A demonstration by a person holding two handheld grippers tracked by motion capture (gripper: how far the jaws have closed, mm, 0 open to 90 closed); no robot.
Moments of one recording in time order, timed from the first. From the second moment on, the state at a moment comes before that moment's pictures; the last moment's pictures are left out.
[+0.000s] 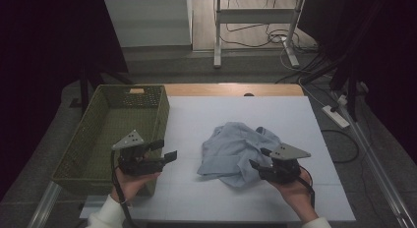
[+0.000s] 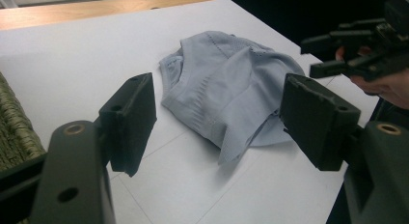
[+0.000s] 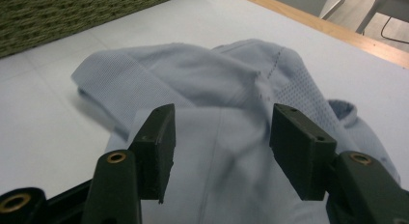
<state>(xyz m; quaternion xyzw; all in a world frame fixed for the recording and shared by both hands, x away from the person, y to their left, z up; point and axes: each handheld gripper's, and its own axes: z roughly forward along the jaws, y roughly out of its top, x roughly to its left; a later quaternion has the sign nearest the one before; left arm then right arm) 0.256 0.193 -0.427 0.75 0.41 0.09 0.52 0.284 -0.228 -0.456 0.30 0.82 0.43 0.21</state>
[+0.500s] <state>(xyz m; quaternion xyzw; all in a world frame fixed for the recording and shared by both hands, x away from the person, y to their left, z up) 0.257 0.192 -0.429 0.75 0.41 0.09 0.52 0.247 -0.214 -0.473 0.26 0.86 0.40 0.18</state>
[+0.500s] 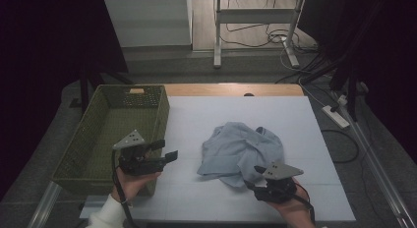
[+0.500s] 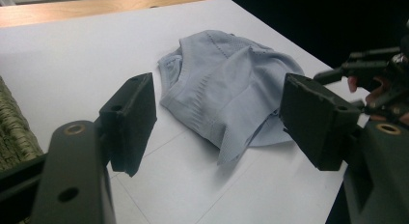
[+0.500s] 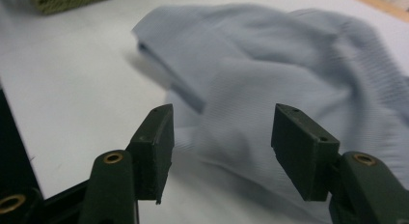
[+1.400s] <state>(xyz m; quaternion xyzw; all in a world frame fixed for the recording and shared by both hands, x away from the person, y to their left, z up) 0.256 0.190 -0.429 0.75 0.40 0.09 0.51 0.271 -0.192 -0.510 0.24 0.90 0.30 0.21</state>
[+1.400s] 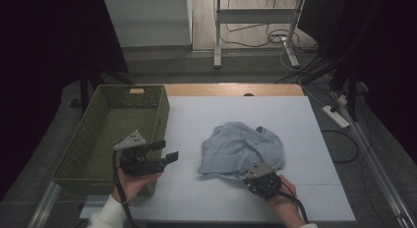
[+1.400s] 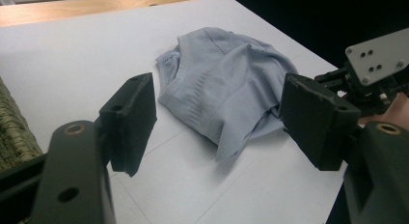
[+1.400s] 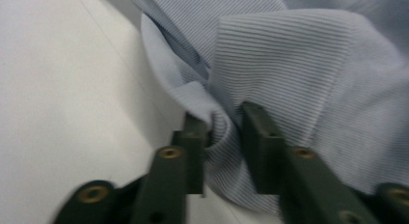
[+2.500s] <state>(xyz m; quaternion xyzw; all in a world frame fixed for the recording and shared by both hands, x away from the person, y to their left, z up) 0.254 0.189 -0.425 0.75 0.40 0.09 0.52 0.251 -0.250 -0.473 0.27 0.90 0.30 0.17</state>
